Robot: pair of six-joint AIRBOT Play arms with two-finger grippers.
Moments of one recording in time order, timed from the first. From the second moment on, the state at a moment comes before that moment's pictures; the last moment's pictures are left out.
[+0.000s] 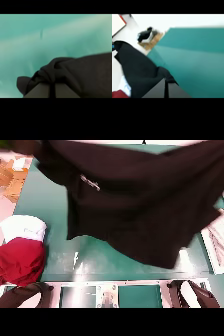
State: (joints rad) left arm -0.18 -1.13 1.67 1.21 -1.23 -1.43; right arm -0.50 -0.74 1.32 -0.41 1.44 1.20
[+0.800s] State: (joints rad) left arm -0.18 -1.69 1.55 0.97 -1.07 -1.25; right arm -0.51 -1.02 0.50 -0.41 1.08 0.90
